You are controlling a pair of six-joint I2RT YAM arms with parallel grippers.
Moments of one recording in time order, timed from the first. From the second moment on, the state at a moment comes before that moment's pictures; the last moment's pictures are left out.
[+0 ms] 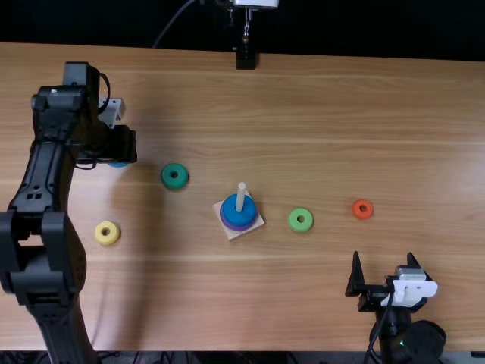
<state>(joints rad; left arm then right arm) 0.03 2.17 1.93 -1.18 0.17 0.02 -0.06 0.01 0.08 -0.24 -0.04 -0.09</state>
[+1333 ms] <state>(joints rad) -0.40 1.76 1.89 -1.43 -0.08 0.03 -0.06 0.01 0.08 -0.24 -0.04 -0.09</state>
